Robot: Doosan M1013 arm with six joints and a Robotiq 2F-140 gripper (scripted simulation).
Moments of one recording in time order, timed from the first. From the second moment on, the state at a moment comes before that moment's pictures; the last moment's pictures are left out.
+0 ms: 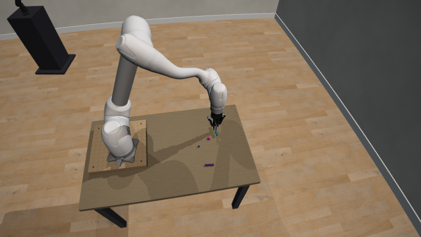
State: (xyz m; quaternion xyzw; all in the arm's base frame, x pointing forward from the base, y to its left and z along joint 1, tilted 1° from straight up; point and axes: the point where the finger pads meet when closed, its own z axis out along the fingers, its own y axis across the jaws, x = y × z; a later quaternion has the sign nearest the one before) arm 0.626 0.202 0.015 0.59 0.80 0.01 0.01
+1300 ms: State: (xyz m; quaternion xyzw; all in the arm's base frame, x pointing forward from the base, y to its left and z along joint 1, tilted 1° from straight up) arm 0.627 0.202 0.009 0.59 0.80 0.01 0.01
